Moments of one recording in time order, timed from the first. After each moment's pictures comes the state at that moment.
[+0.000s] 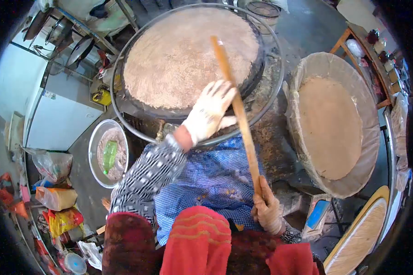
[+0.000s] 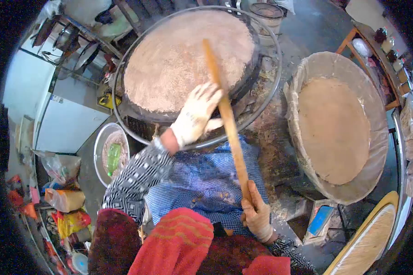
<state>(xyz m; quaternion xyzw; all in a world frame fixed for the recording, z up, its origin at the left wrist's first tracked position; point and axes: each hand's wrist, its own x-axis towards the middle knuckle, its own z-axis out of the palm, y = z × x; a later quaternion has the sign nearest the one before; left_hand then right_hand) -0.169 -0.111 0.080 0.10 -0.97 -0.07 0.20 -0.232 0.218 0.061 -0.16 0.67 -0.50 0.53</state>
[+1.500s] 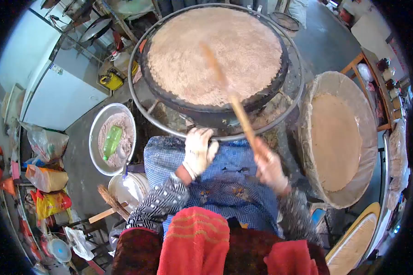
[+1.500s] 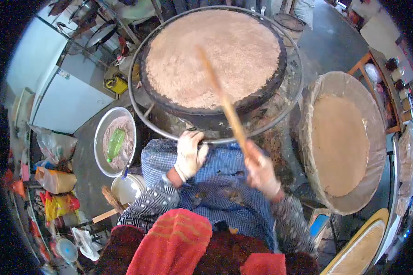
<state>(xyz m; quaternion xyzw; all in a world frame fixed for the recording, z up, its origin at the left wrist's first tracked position) -0.036 -0.042 -0.019 0.35 -0.87 -0.10 0.33 -0.255 0.098 0.035 -0.26 0.63 -0.49 0.55</state>
